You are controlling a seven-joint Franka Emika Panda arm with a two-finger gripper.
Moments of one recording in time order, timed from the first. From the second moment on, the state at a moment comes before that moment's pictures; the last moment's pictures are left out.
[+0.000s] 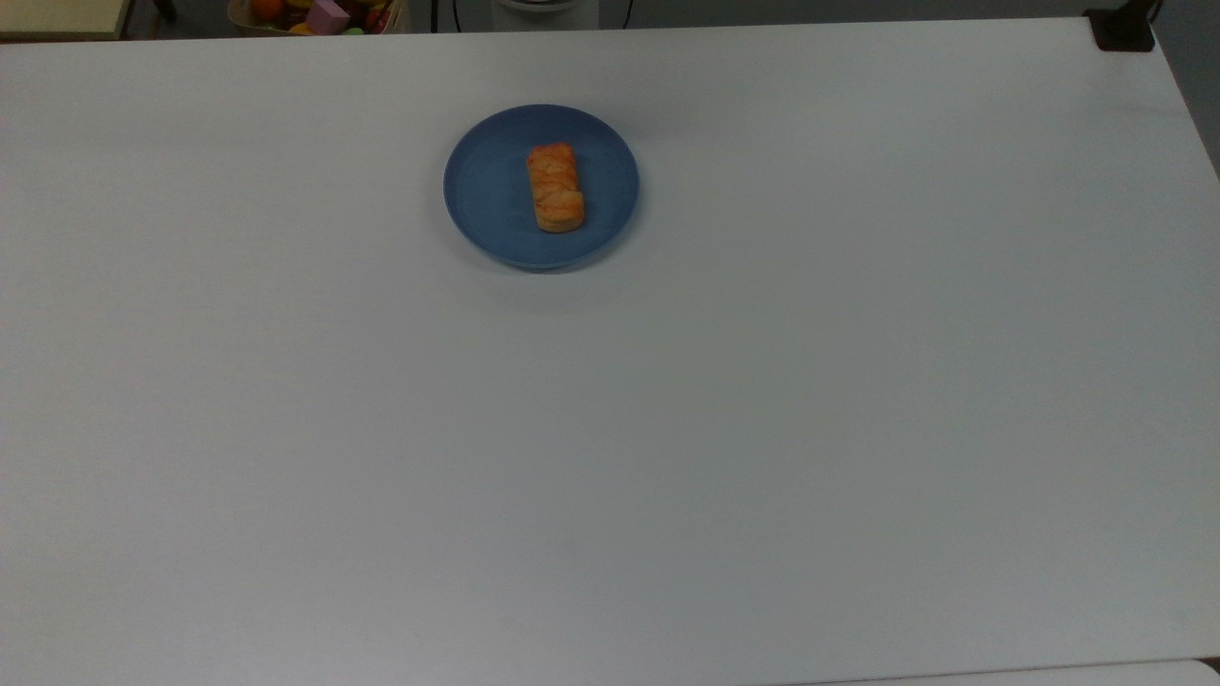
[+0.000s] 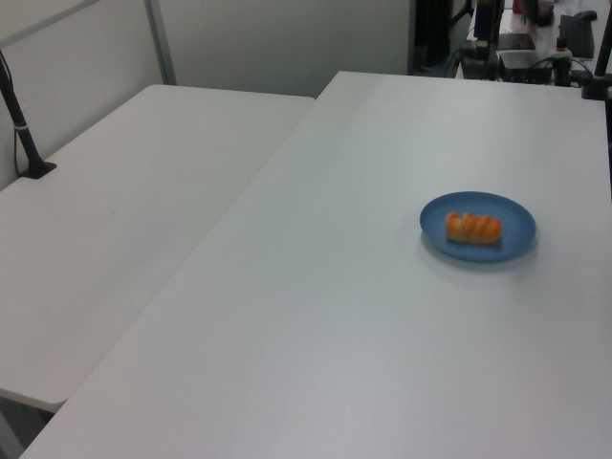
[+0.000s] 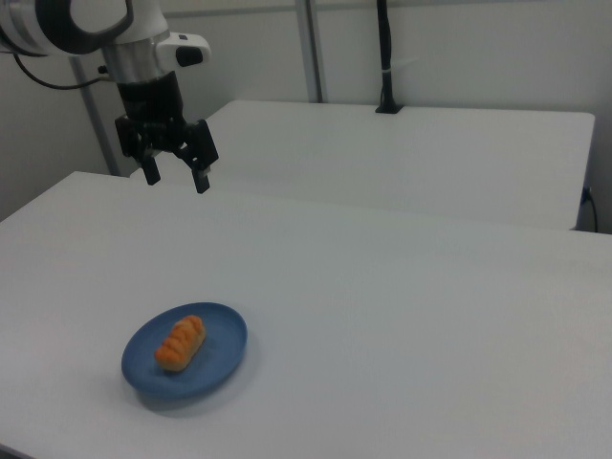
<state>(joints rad) 0.08 -0.04 -0.09 -1.59 -0.02 1.55 -0.07</state>
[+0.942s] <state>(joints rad) 0.08 -0.18 -0.09 -1.75 -0.02 1.53 -0.07</state>
